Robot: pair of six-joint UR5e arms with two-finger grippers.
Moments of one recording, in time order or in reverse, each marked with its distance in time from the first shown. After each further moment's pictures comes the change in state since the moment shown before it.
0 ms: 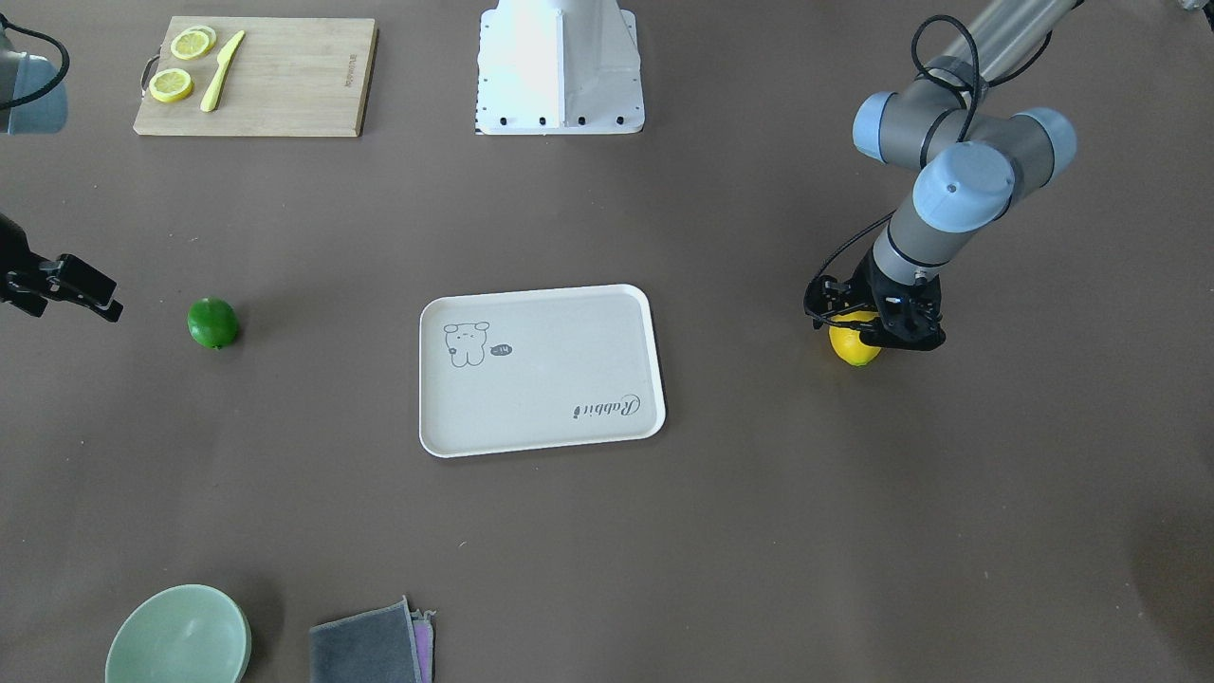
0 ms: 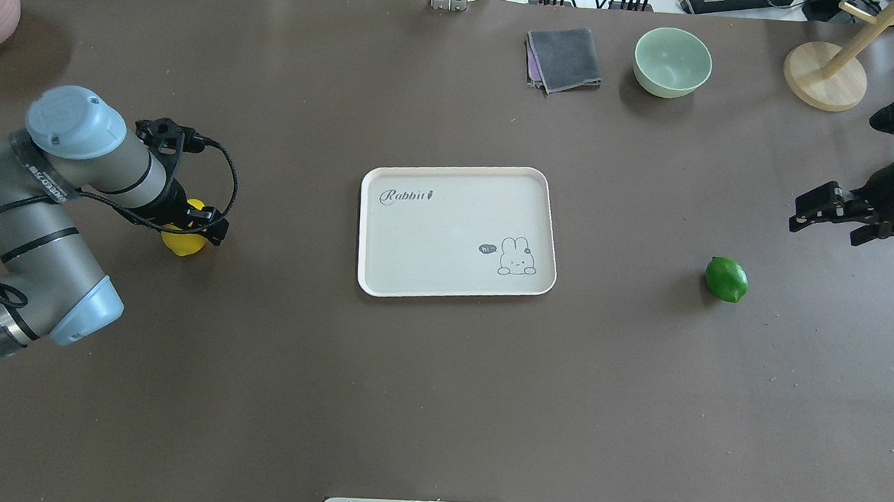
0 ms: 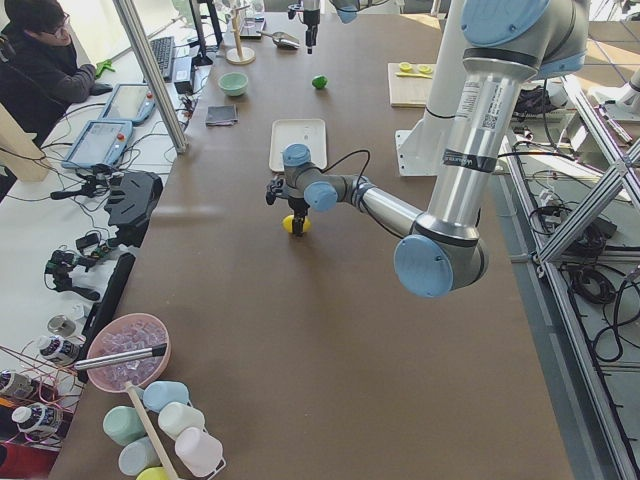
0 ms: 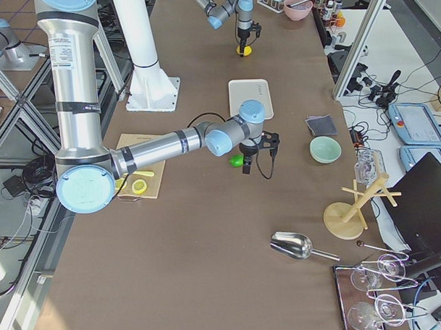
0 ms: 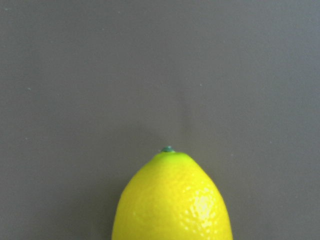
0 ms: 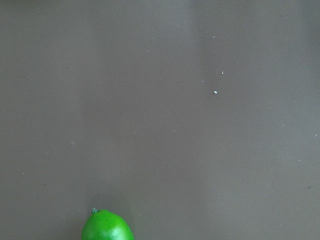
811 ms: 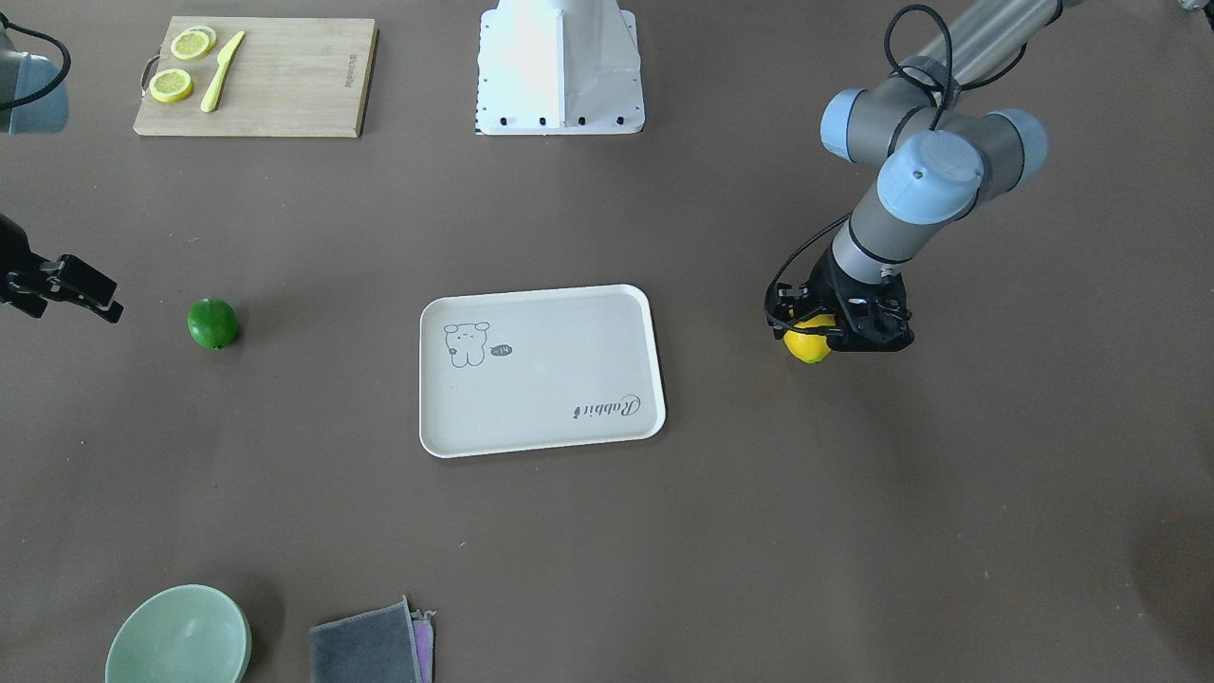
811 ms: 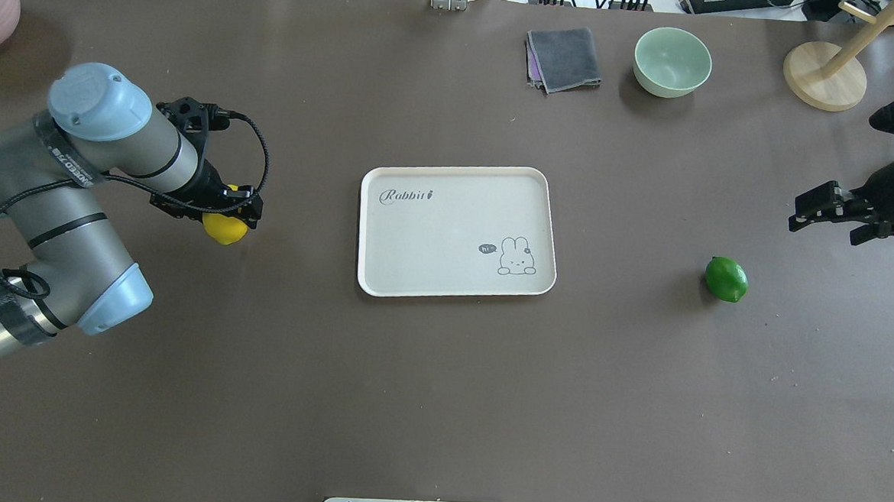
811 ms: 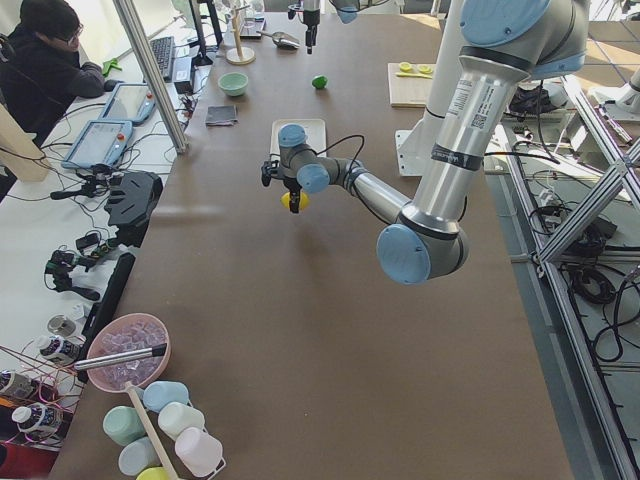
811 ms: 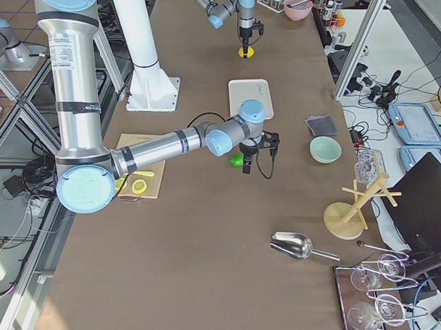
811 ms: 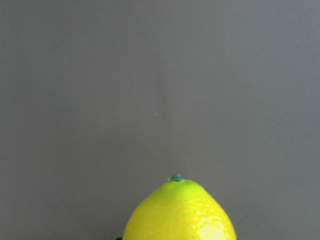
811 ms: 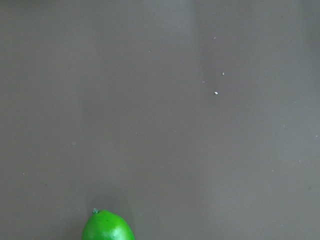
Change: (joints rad) left arm 0.018 -0.106 -0.018 0.003 -0.009 -0.251; right arm 0.000 0.000 0.002 0.002 0.000 0.000
